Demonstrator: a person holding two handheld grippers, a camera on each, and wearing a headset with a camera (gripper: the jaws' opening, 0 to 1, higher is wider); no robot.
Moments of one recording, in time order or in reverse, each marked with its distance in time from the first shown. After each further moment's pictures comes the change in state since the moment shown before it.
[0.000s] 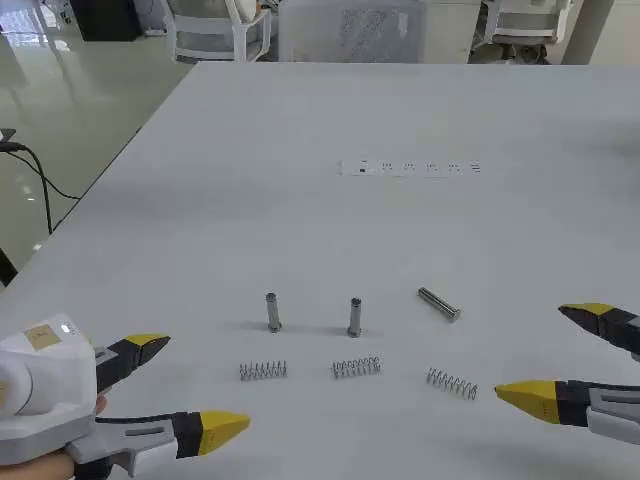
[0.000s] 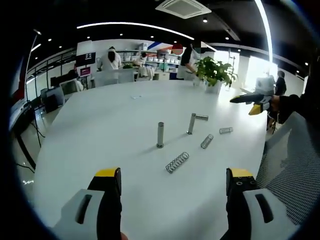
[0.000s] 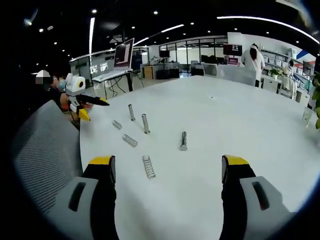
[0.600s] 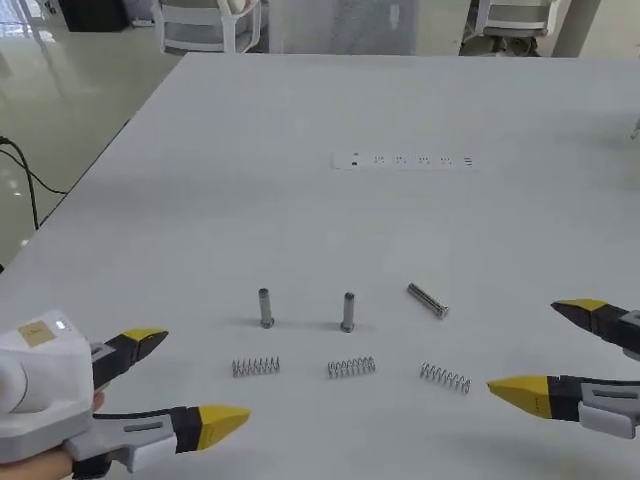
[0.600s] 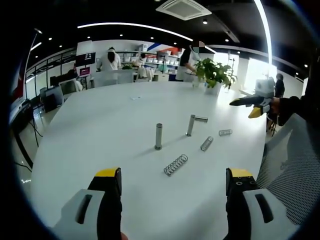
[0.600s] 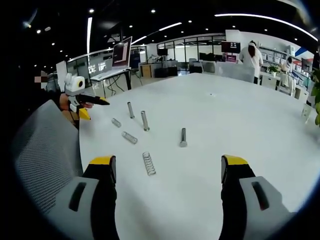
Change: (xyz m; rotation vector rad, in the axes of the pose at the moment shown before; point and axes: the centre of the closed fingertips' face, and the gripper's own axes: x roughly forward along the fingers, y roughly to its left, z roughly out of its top) left arm 0.003 -0.003 0.000 0.000 -0.003 -0.007; right arm 0.001 -0.001 -0.001 0.006 0.002 -0.002
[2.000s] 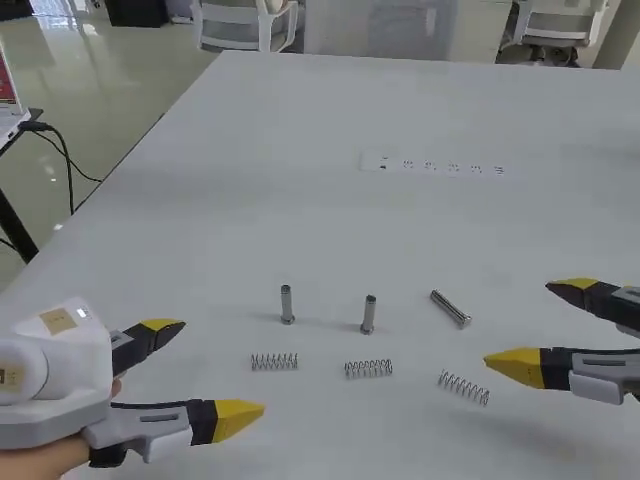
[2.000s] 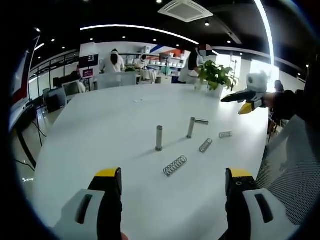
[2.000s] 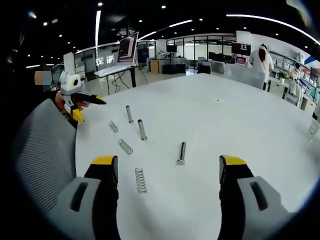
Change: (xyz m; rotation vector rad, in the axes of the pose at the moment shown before) left arm -0.007 -0.001 0.004 -0.004 -0.021 0.032; right arm 0.033 -0.012 0.033 -0.077 0.034 0.054
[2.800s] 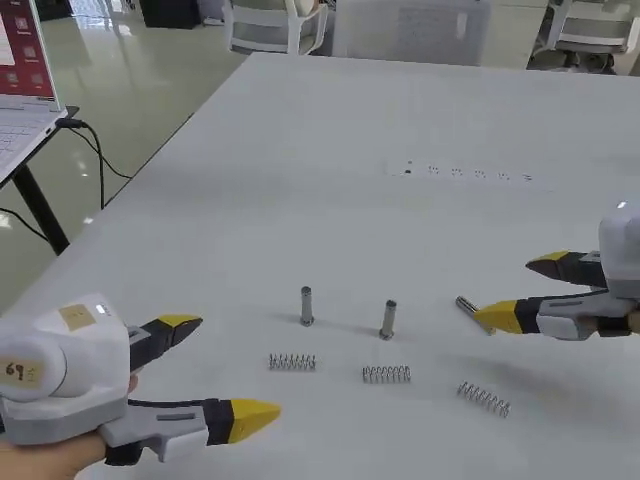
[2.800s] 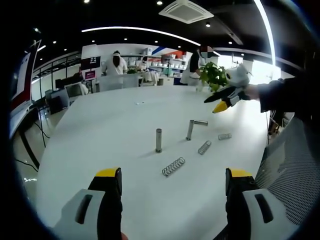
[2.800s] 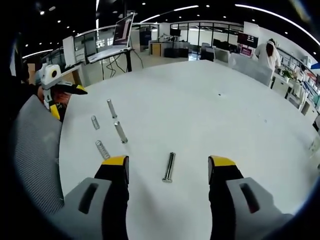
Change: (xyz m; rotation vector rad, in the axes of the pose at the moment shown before) left arm -0.008 -0.005 0.004 0.005 -0.011 0.021; right arm 0.054 -0.032 0.010 -0.056 0.164 0.004
